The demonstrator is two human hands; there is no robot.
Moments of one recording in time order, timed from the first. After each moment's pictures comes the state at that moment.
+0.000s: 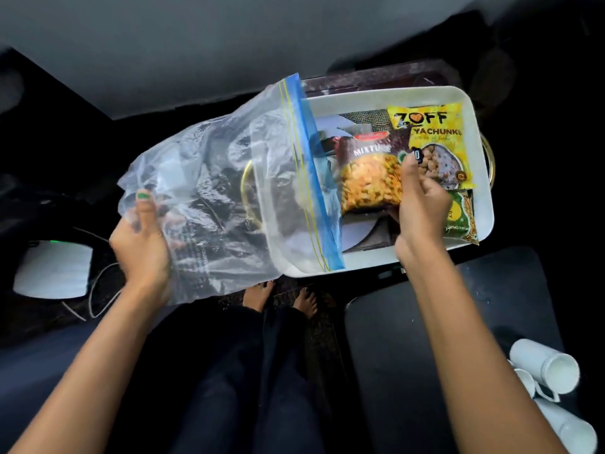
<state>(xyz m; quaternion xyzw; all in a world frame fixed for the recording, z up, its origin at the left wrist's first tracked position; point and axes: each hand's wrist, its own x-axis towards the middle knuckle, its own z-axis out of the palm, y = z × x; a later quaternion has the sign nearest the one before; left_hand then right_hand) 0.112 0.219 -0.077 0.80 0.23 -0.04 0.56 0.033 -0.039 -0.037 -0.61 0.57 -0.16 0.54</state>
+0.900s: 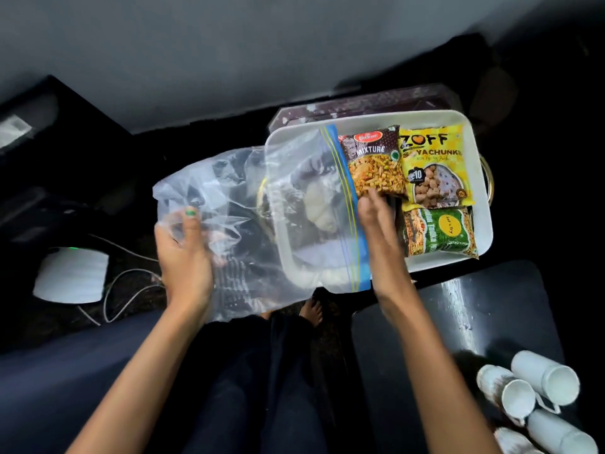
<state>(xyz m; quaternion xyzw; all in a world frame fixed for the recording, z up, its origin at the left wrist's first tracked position) 0.097 0.206 -0.054 0.81 0.22 -0.08 0.53 0.017 0.012 -0.008 -0.69 0.41 0.05 0.60</state>
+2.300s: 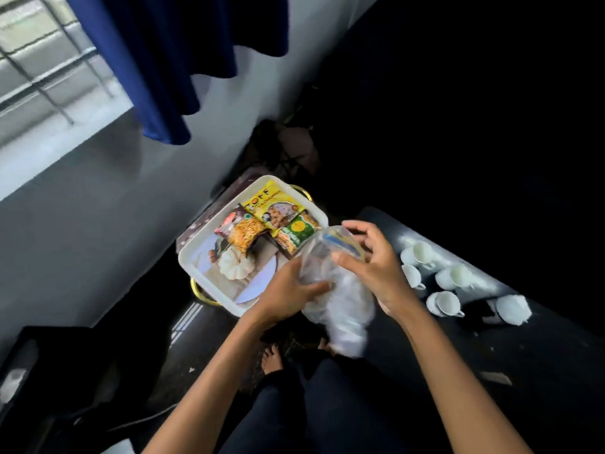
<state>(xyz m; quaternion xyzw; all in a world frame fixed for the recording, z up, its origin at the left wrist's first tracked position) -0.010 0.088 0.142 0.64 -0.42 -0.54 0.35 -0.158 0.017 0.186 -0.59 0.47 -0.27 0.60</state>
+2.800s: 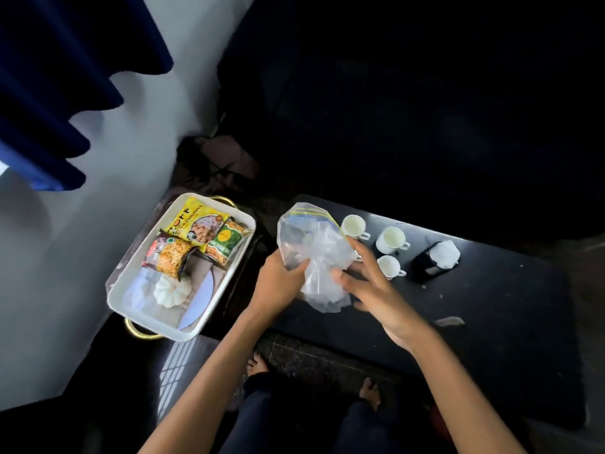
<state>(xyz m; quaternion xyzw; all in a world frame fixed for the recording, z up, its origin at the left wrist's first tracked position) -0.142 0.043 0.152 0.67 -0.43 -0.51 0.34 -0.318 0.049 0.193 -0.47 0.54 -0.24 0.66</state>
